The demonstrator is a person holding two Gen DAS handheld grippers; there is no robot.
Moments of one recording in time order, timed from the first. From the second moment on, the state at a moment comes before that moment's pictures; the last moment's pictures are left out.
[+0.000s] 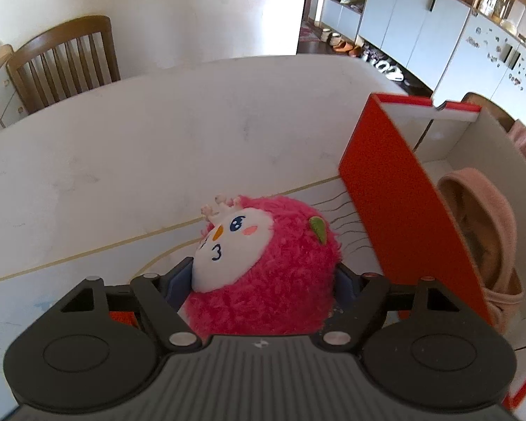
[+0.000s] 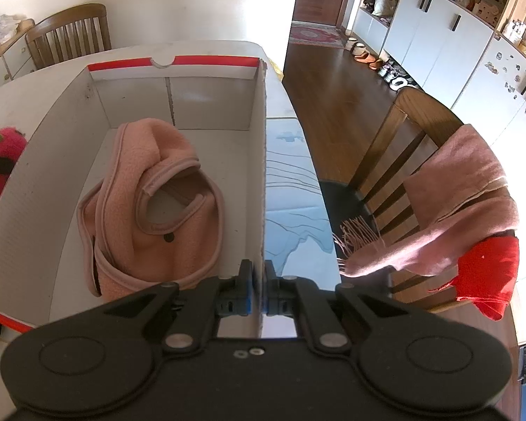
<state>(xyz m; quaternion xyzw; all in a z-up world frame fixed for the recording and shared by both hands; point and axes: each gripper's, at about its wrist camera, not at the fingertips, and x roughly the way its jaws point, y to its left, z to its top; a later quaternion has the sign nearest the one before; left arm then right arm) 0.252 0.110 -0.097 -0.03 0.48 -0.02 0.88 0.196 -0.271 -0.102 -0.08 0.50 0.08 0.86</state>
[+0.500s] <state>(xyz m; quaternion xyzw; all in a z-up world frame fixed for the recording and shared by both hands) 0.218 0.081 -0.014 -0.02 0.44 -0.06 0.90 0.199 -0.271 -0.106 -0.08 0.50 0.09 0.86</state>
